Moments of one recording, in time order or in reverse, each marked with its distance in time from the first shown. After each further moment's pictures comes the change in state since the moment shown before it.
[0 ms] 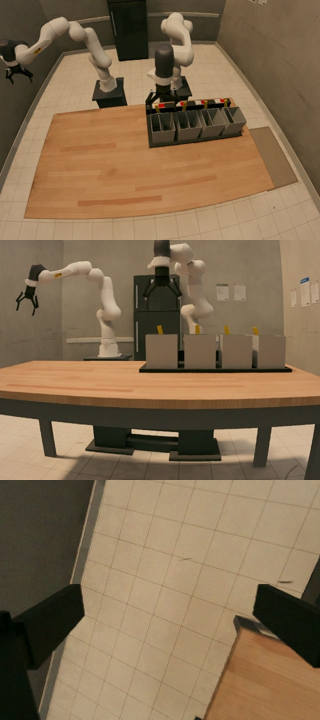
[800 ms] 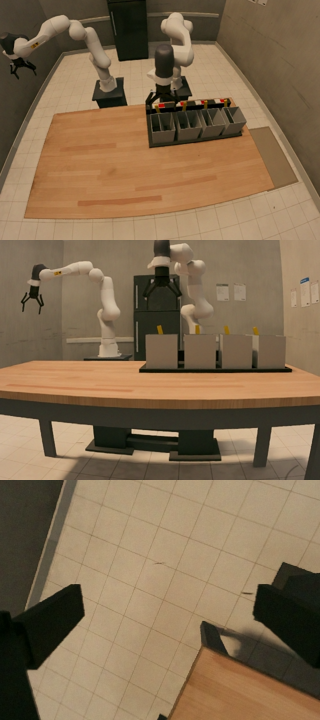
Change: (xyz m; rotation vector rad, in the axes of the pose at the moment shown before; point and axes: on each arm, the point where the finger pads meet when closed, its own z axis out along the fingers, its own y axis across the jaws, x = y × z) left arm 0.000 0.000 0.000 0.000 0.000 0.000; right arm 0.068 0.030 0.006 -0.113 -0.041 -0.103
